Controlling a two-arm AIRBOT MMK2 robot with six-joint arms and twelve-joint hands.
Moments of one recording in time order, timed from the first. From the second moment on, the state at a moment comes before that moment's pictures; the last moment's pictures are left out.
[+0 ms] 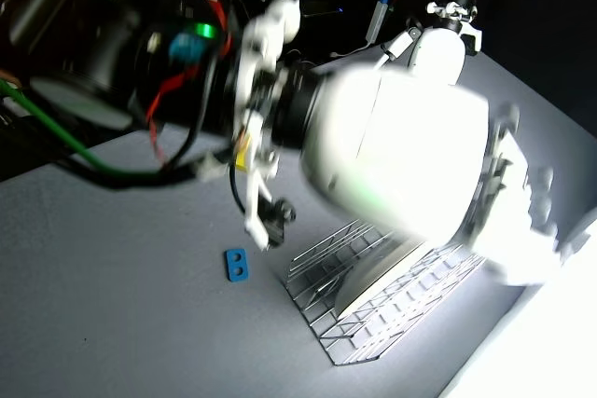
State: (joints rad) left arm 1.03 -0.54 1.11 0.83 -0.61 0.17; right arm -0.06 -1.08 1.11 0.30 0.35 -1.13
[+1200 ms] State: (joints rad) left arm 1.10 -0.55 1.06 0.77 -0.58 0.17; right arm -0.29 -1.19 0.88 -0.10 0.37 -1.25
